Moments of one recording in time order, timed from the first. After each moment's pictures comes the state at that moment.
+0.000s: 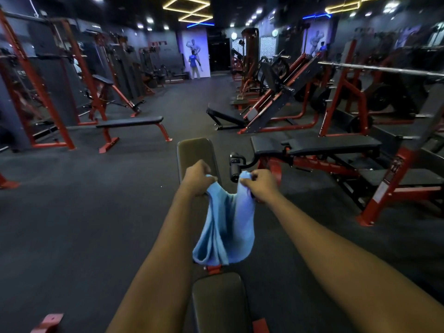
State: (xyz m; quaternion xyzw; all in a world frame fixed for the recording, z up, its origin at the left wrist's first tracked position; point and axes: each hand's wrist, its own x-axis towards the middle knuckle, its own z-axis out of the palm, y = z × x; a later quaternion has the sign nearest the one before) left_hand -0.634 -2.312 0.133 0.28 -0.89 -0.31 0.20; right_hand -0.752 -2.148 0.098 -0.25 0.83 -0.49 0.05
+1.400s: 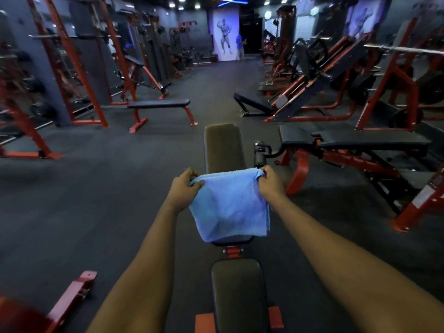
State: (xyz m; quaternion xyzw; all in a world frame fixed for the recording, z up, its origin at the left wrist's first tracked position) left_hand -0.529 -2.380 0.072 0.30 -0.86 -0.29 0.28; right_hand -0.716 -2.203 0.063 -0.25 0.80 -0.54 0.10
